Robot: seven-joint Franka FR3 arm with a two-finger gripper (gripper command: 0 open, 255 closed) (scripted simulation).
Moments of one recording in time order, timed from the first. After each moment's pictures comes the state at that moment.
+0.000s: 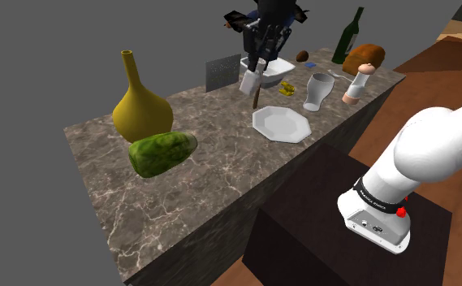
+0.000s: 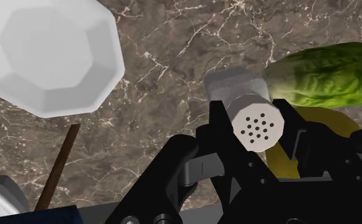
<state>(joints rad) 0.01 -0.50 0.30 -2.17 0.23 1.79 0.39</state>
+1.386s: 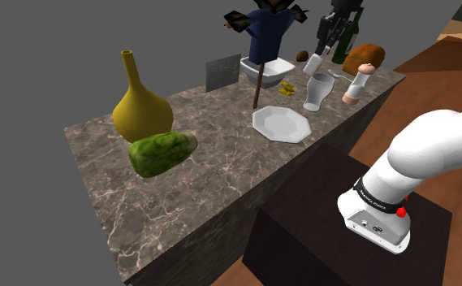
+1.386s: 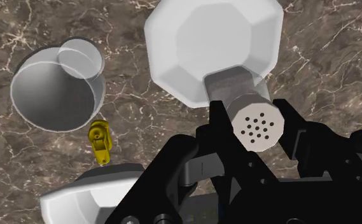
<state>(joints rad) -0.15 -0.65 -0.14 -2.30 0.05 1.70 -0.12</state>
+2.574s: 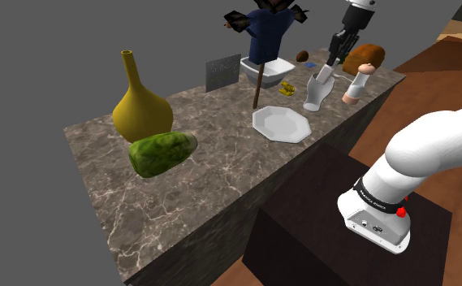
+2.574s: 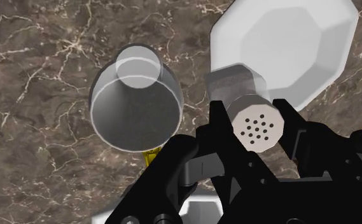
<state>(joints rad) -0.21 -0.59 -0.30 -2.36 -0.03 1.81 -0.31</state>
